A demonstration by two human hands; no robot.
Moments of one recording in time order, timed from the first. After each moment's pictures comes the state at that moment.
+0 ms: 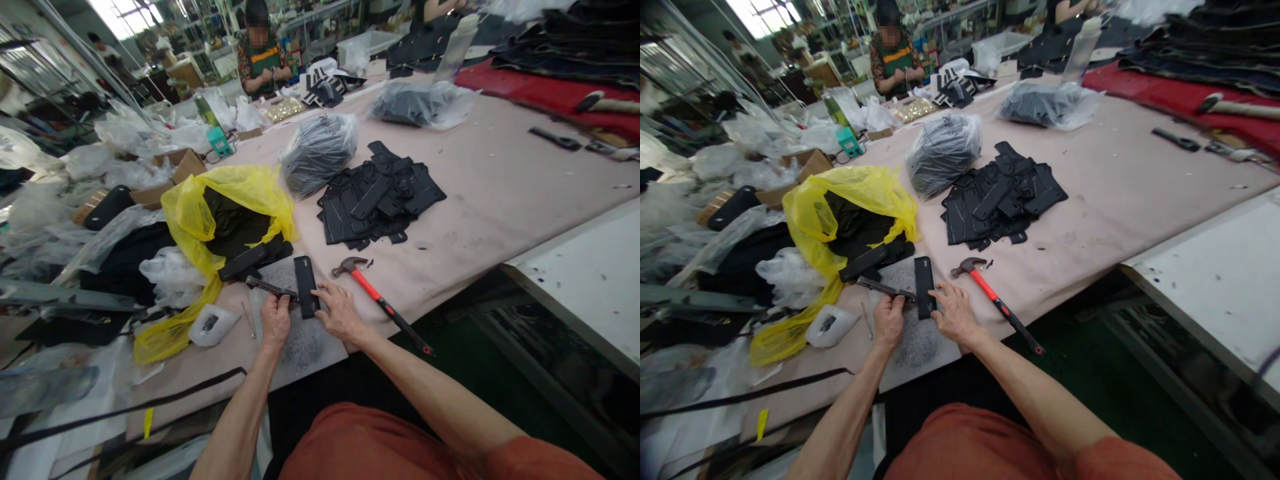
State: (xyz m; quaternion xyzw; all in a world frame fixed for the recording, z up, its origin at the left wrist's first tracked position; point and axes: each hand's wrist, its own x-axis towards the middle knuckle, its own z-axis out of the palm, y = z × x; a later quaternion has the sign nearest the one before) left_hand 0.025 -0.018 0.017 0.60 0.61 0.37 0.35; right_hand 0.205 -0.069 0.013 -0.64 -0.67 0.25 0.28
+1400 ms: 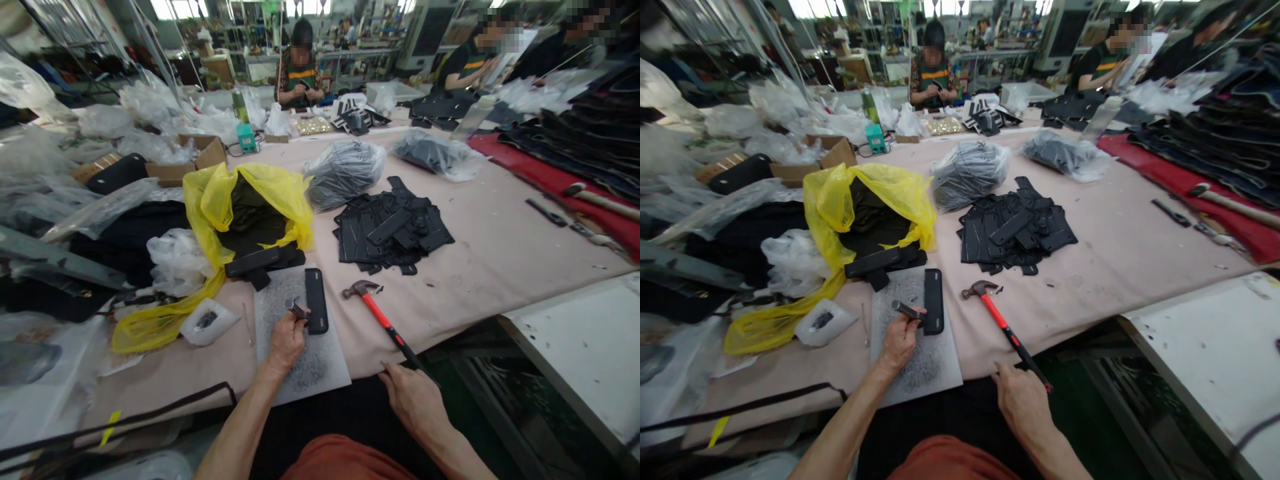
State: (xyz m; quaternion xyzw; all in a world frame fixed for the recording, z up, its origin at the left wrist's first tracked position) left_hand 0.012 -0.035 0.001 0.70 0.51 0.35 0.36; right_hand 0.265 -0.183 0.024 -0.73 -0.68 0.10 0.01
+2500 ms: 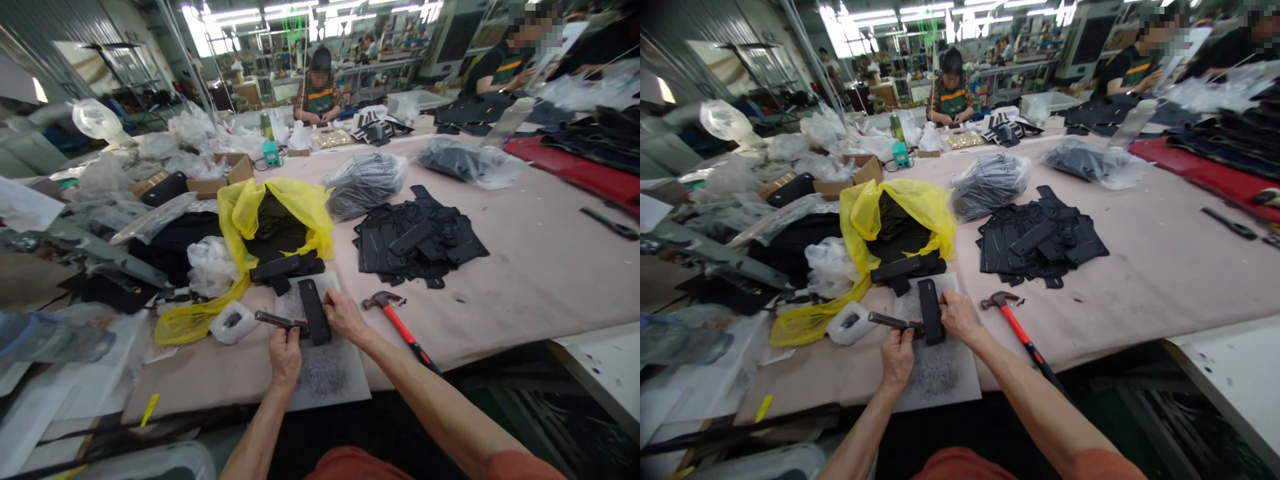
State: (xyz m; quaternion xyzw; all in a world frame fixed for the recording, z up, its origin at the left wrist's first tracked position) left_hand -0.016 -0.052 0.006 0.52 0.61 0.48 0.35; right_hand 0.156 0.010 0.035 -0.62 -0.69 0.26 0.26
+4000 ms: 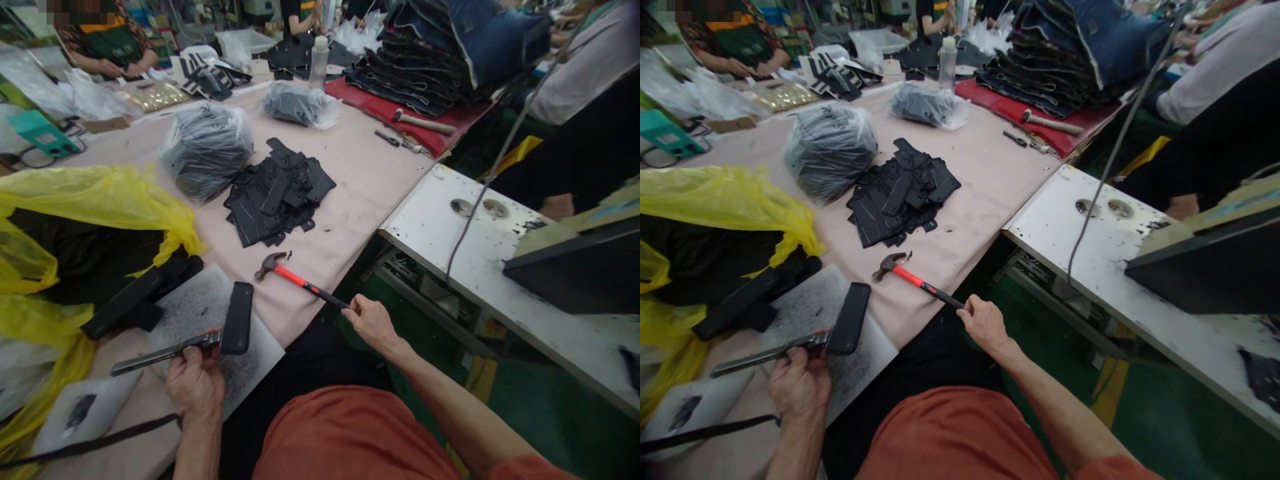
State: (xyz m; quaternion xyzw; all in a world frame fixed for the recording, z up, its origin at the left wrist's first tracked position) left_hand 0.043 -0.055 0.024 0.33 0.53 0.56 0.55; right_hand 0.335 -0.223 0.036 -0.89 -0.37 0.20 0.17
